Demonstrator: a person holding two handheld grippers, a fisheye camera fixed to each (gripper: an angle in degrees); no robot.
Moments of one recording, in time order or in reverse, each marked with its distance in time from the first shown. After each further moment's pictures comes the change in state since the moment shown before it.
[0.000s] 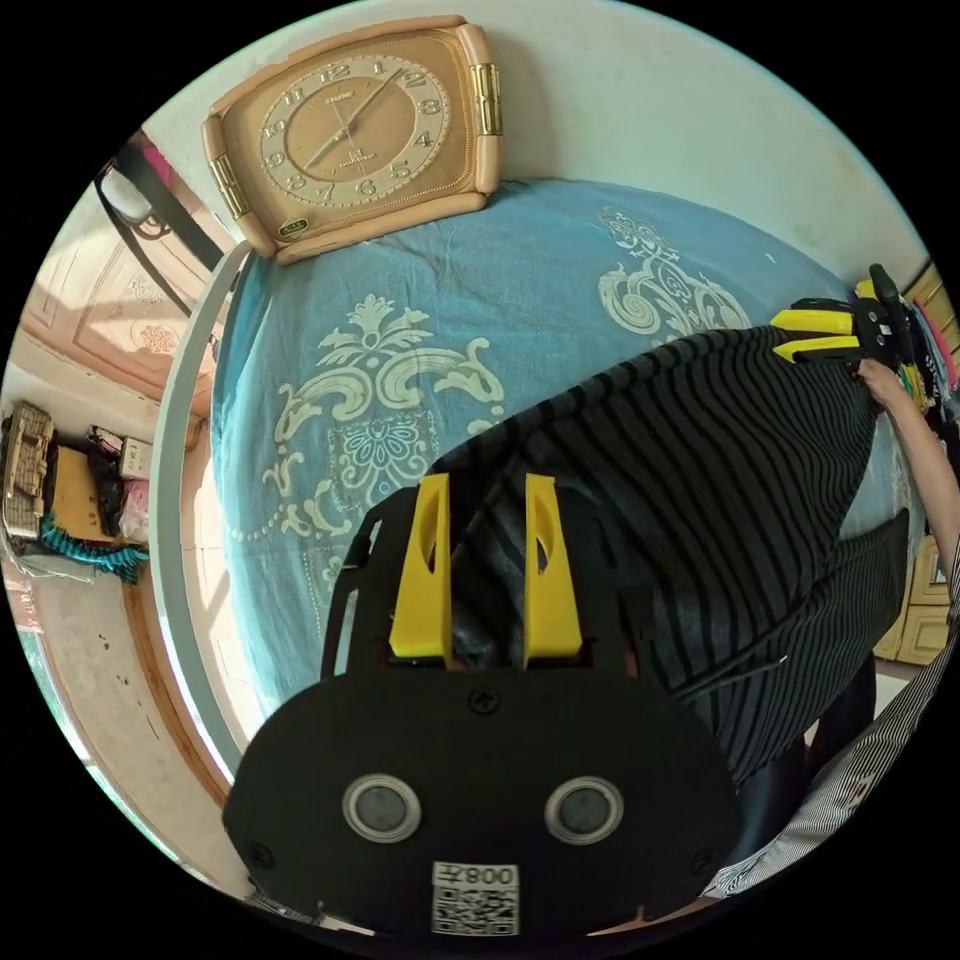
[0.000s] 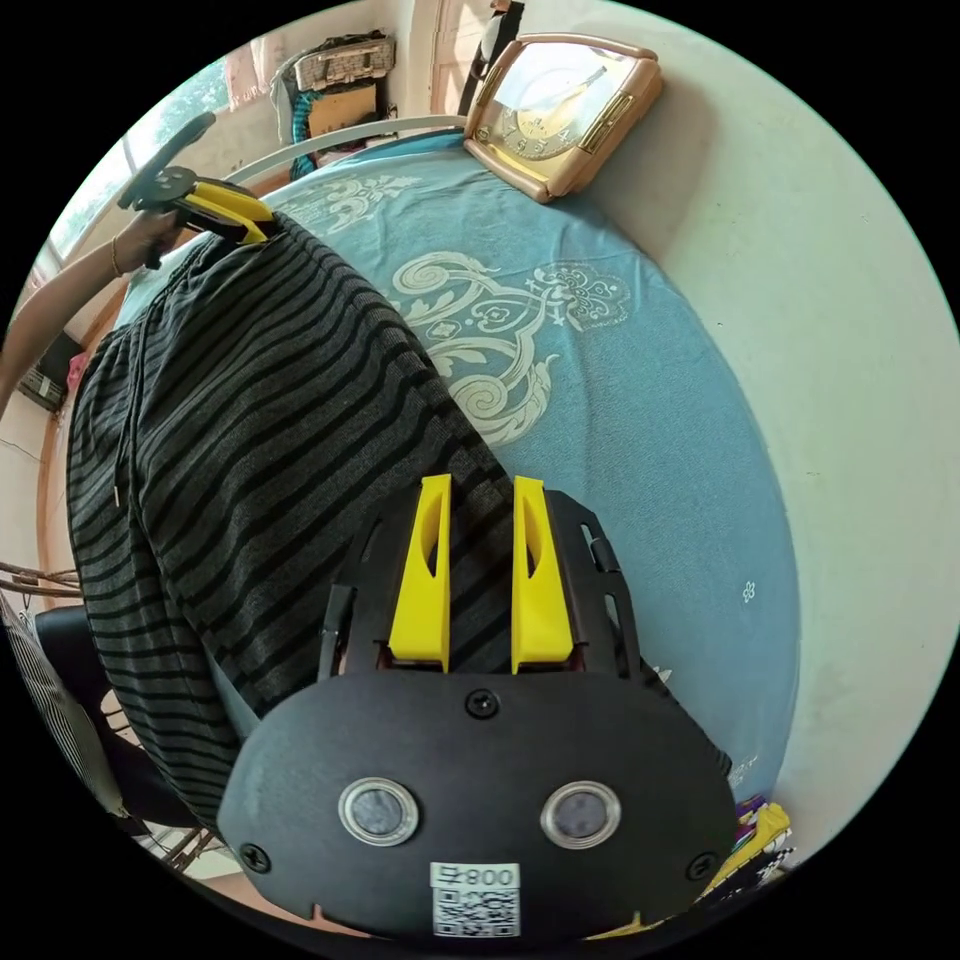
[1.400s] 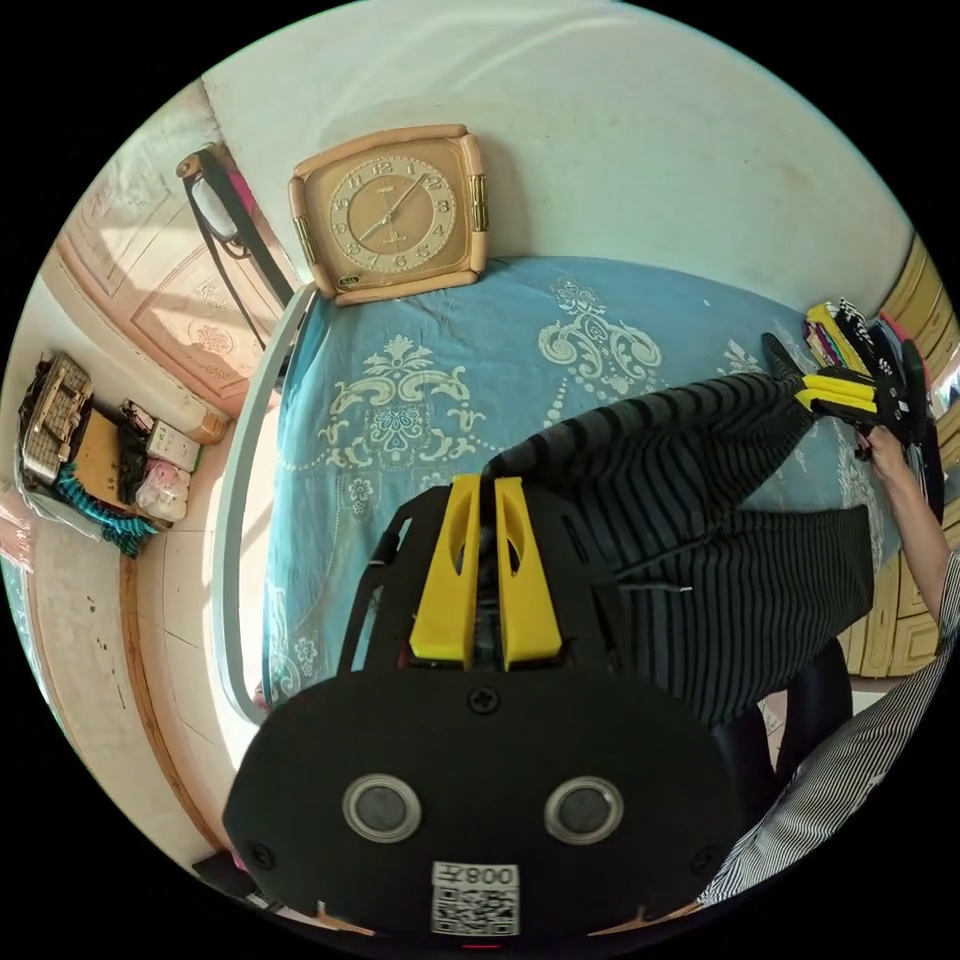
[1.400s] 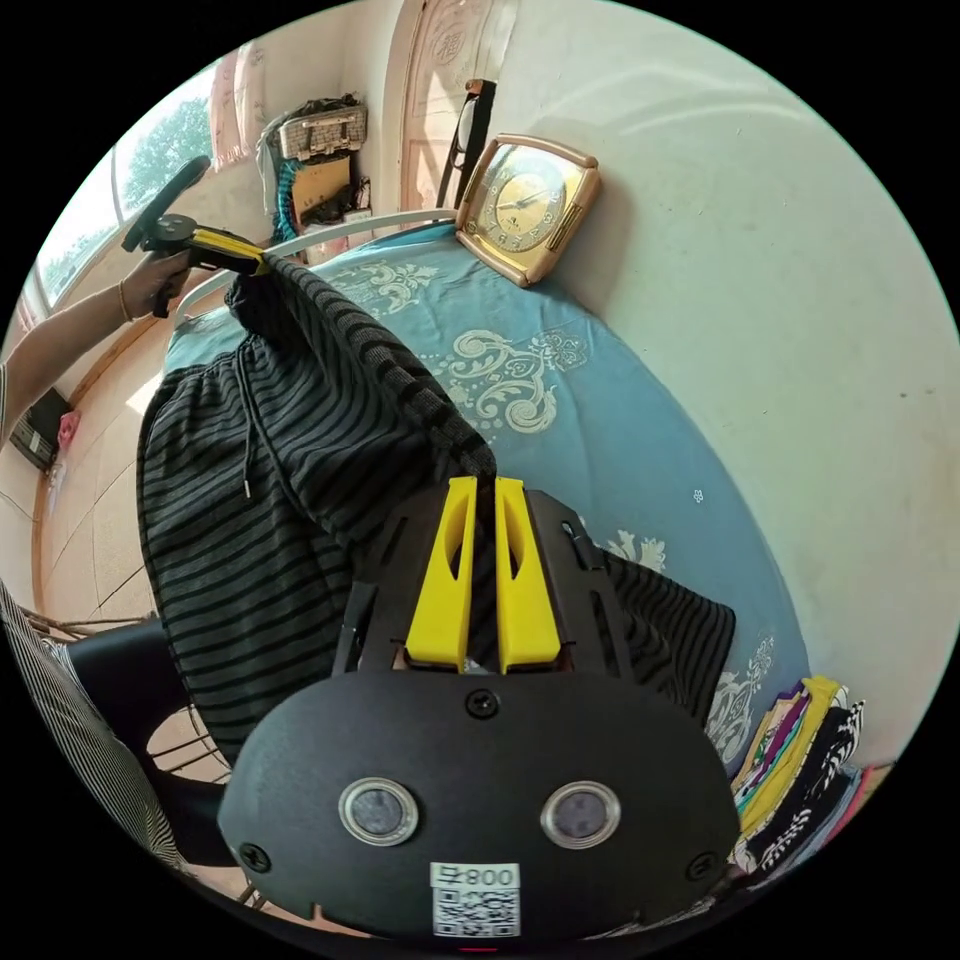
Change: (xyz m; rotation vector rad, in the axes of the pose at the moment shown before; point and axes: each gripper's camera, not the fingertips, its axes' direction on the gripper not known) left arm -0.104 0.066 -0.381 0.146 0.019 -0.093; right arm -0.244 0.095 -0.188 0.170 0.057 0.158
